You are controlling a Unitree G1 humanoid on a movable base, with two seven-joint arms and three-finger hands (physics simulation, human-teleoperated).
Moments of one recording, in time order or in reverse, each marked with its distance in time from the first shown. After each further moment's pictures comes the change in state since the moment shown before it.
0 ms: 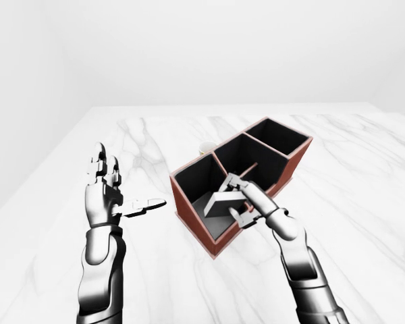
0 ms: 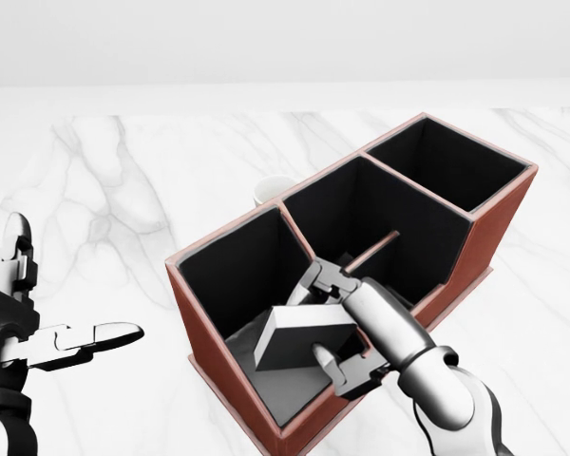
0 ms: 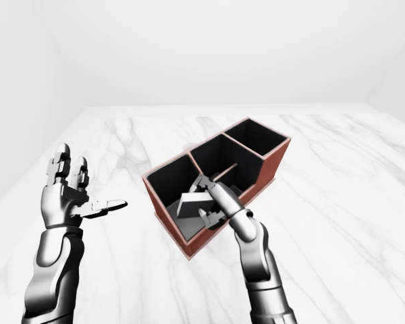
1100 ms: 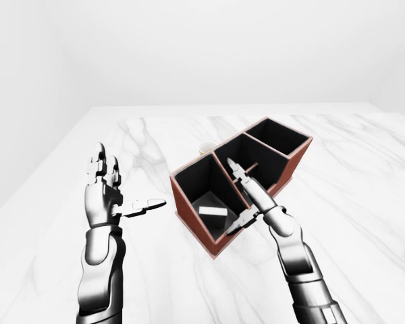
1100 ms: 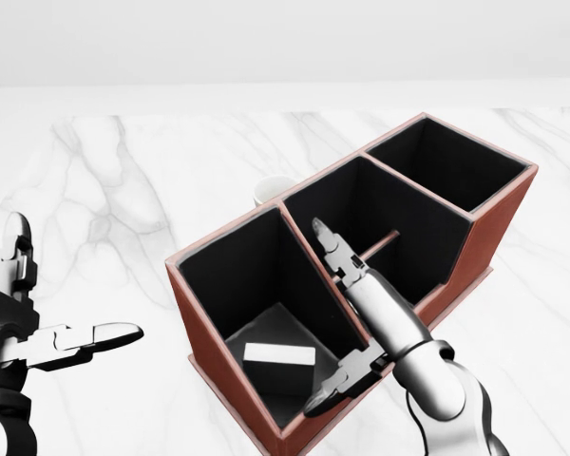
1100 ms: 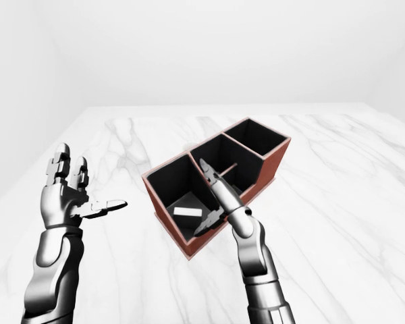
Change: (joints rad) left arm 0.001 0.000 0.001 -0.002 -0.003 0.000 -0.002; right arm -0.038 0.012 -0.004 0.075 0.022 0.000 -0.091
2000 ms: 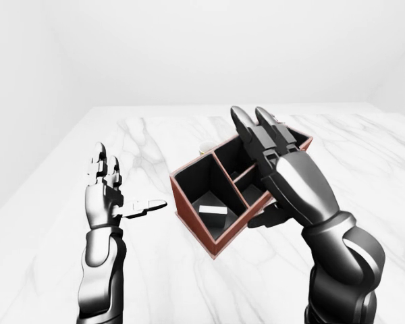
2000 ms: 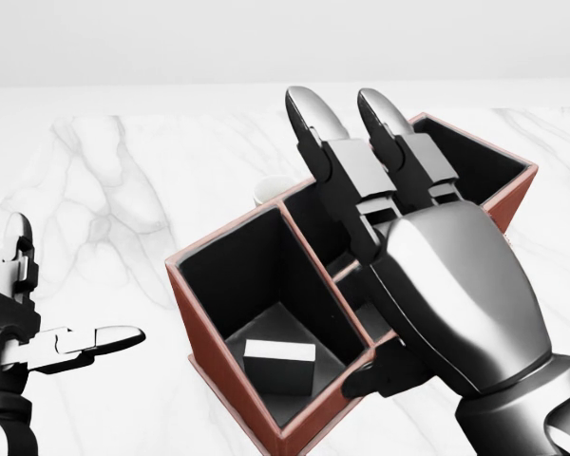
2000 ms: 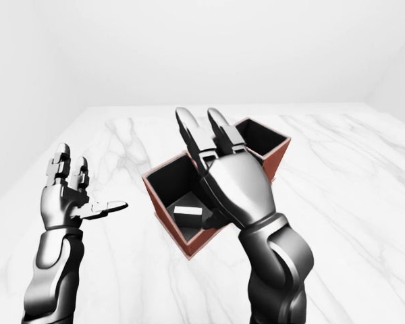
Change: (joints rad) left arm 0.012 -0.006 -0.007 -0.019 0.006 0.000 -0.002; right arm 0.004 0.030 0.062 -0.848 -0.497 0.000 0.317
